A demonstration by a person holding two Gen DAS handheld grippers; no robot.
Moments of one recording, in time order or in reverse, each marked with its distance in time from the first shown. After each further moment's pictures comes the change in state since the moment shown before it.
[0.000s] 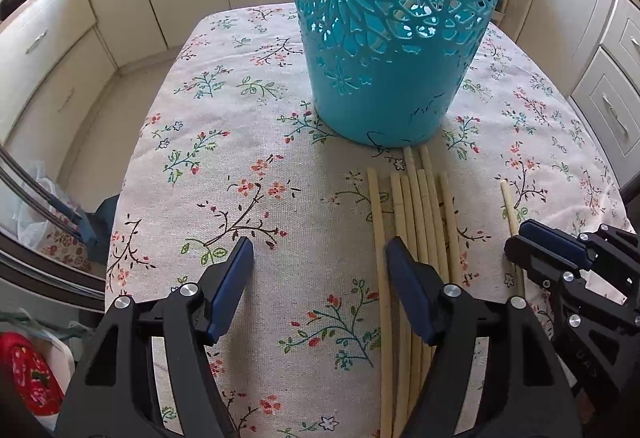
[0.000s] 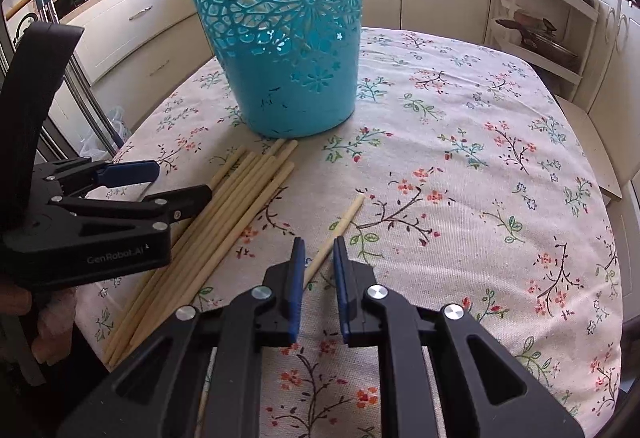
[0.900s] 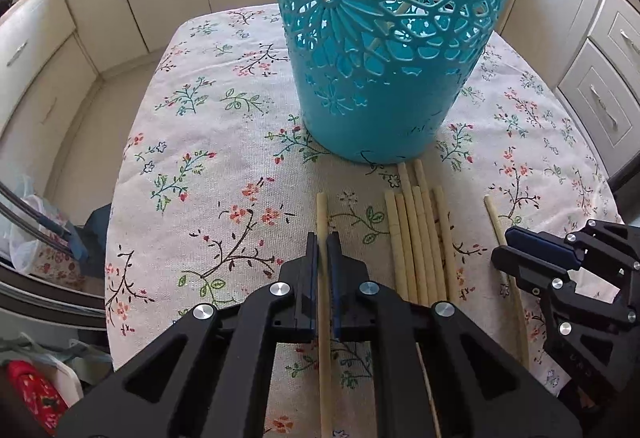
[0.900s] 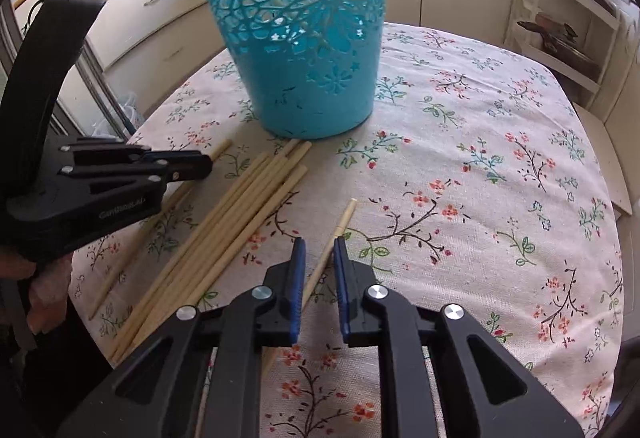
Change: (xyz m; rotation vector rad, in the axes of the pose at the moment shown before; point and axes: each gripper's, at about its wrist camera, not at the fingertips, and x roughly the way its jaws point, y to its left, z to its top) left arm 0.006 0.004 0.016 0.040 0.029 -0.067; right arm 0.006 0.004 0.010 -0.069 0.047 0.045
